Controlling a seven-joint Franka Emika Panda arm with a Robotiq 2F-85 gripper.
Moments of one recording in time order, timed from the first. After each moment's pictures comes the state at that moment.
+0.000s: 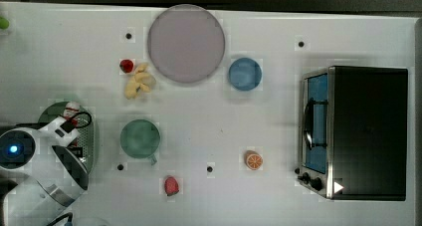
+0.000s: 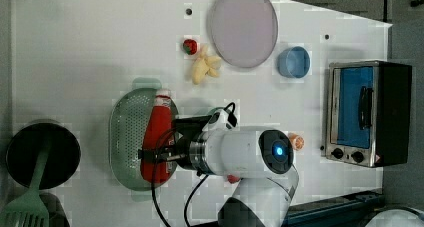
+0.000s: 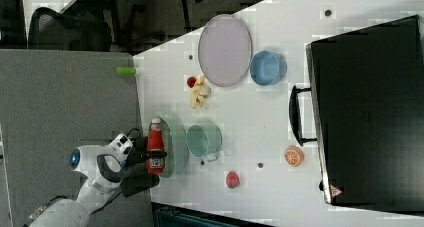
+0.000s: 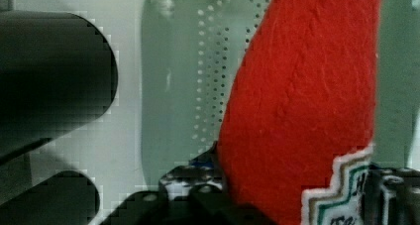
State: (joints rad) arm 0.09 0.46 0.69 -2.15 -0.06 0.99 -0.08
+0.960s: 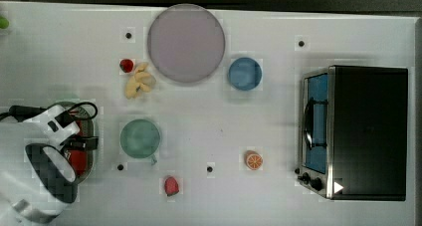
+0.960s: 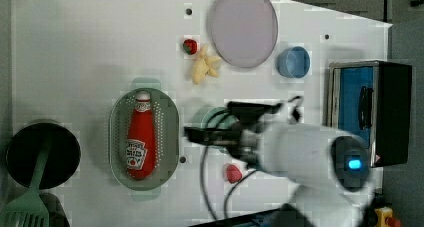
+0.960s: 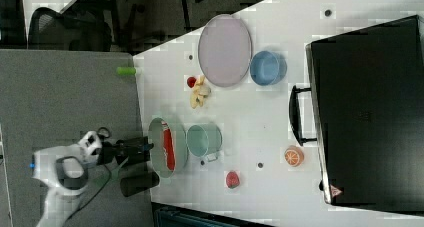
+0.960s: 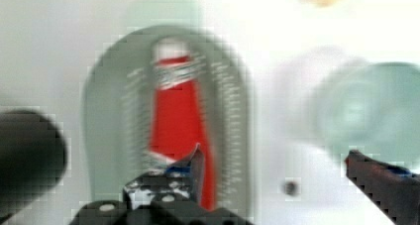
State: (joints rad) arm -0.01 0.14 0.68 -2.11 -0.09 0.66 0.05
